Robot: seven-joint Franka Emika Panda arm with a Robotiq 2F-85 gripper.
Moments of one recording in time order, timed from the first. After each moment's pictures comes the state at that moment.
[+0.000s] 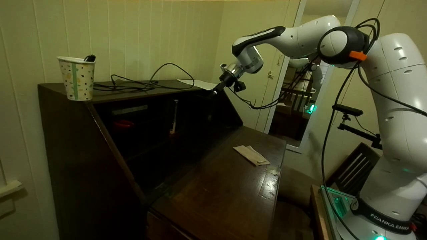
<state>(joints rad) -0.56 0.57 0.00 -1.38 0.73 1.96 -1.27</state>
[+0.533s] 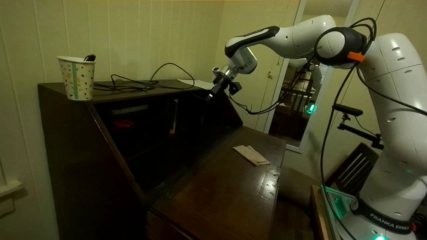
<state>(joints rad) -0.47 0.59 -0.04 -1.37 0.70 1.87 -1.14</state>
